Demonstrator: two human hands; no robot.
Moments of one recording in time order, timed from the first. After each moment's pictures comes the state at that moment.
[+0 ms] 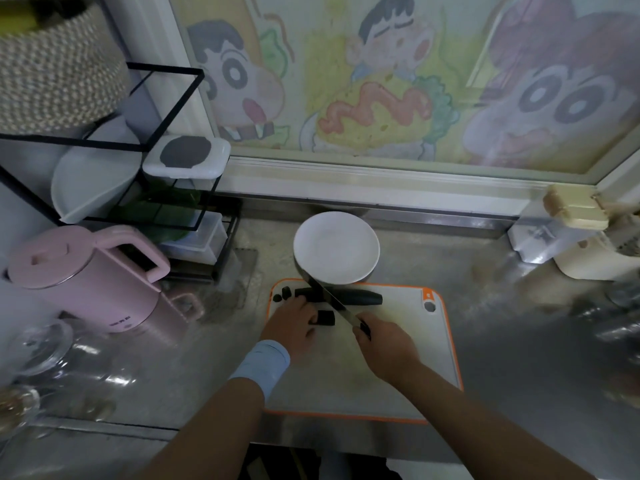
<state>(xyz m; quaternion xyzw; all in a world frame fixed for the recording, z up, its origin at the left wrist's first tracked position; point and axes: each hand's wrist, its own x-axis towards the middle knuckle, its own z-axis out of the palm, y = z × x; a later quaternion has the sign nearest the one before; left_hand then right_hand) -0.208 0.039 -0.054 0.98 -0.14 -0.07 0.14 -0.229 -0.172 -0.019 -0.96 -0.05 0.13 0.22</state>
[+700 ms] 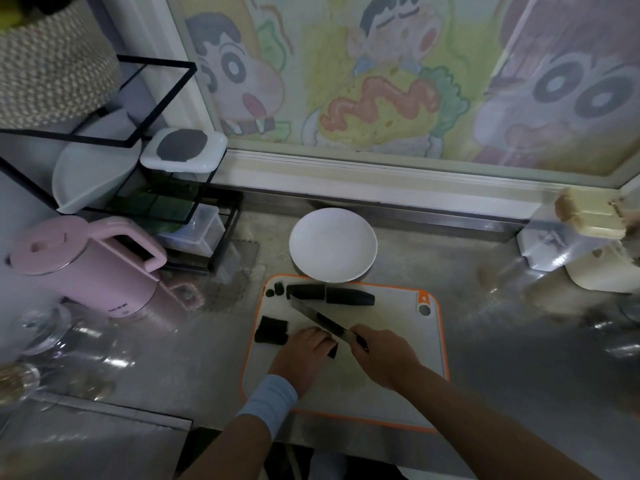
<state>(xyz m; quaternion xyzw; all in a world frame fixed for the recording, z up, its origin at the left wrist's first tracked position) -0.255 -0.013 -0.090 0.96 -0.22 0.03 0.17 -0.222 -0.208 -0.028 -0.94 -0.16 0.21 0.21</state>
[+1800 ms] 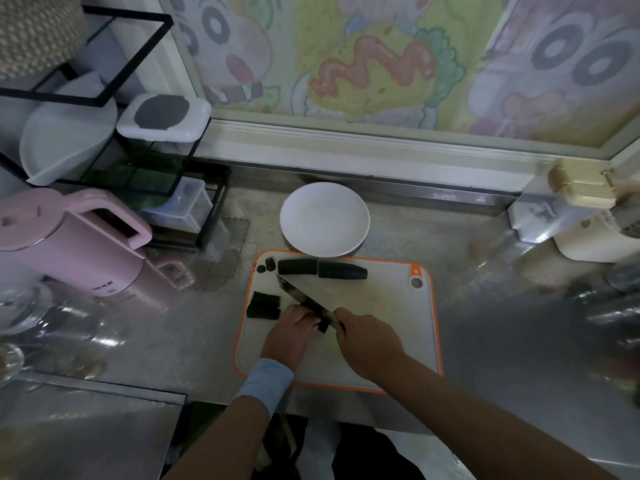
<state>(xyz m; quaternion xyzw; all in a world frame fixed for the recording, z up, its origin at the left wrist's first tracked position) -0.267 -0.017 -0.099 0.94 -0.11 0.10 0.29 -0.253 -0.186 -0.013 -0.96 -0.18 0.17 0.14</state>
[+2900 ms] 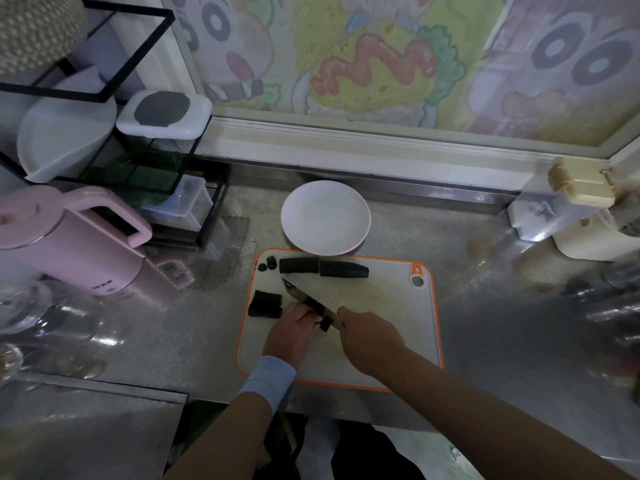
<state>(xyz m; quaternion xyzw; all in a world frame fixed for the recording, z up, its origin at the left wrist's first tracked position) -0.266 -0.015 -0.100 0.95 -0.13 0.10 0.28 -0.248 -0.181 -0.013 -0.96 -0.16 0.23 0.09</state>
